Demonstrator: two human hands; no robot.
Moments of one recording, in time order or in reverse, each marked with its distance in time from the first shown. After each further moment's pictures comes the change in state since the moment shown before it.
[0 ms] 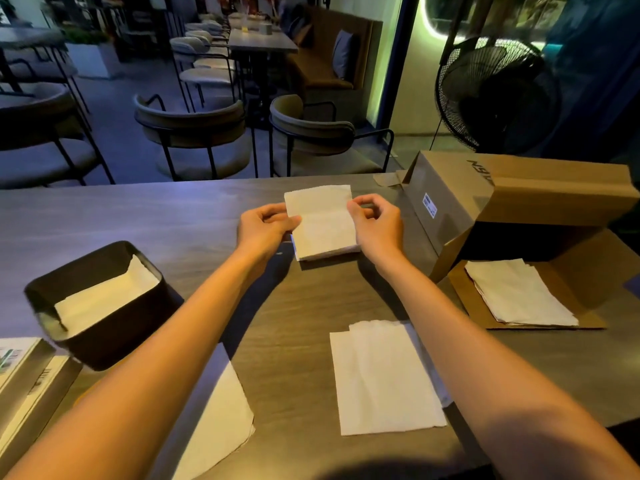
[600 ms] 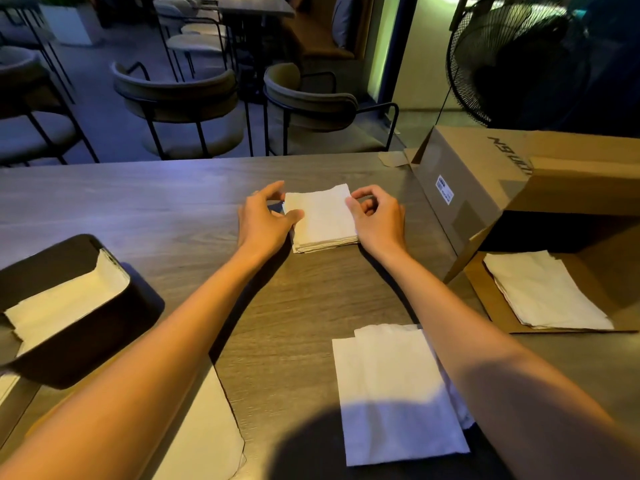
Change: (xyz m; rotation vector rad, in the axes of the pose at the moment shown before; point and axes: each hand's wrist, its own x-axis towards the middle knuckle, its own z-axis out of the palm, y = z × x) left_hand 0.033 -0.029 0.013 0.424 0.085 0.207; right_hand 0.027 0.045 0.014 -0.191 -0.033 -0.075
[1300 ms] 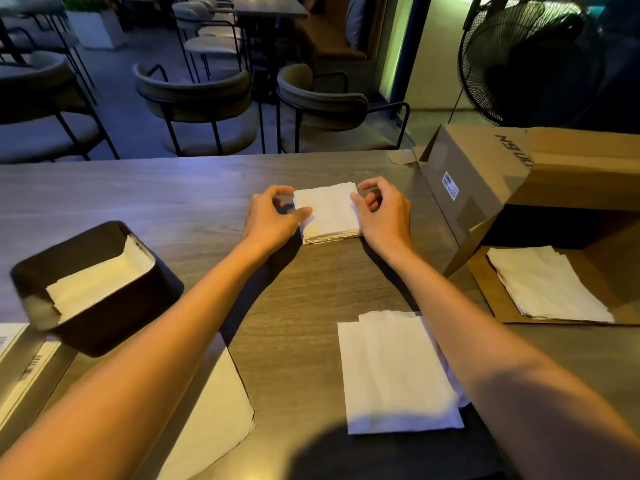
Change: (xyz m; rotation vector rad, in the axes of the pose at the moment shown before) left_hand -0.016 0.005 -0.018 -0.005 -0.103 -0.105; right_hand -0.014 -0.013 -0.004 -0.015 0.012 -0.086
